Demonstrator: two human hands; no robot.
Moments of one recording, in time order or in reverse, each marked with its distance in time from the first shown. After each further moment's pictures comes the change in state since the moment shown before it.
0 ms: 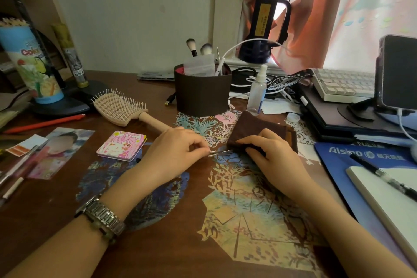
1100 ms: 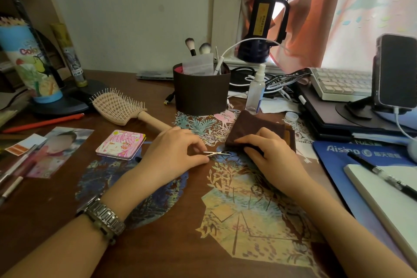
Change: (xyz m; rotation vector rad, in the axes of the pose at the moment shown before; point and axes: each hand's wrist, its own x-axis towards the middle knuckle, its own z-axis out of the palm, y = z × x) left_hand -0.003 0.001 0.003 0.091 -0.007 -0.035; right_hand -0.001 -0.001 -0.002 -0.019 -0.024 -0.027
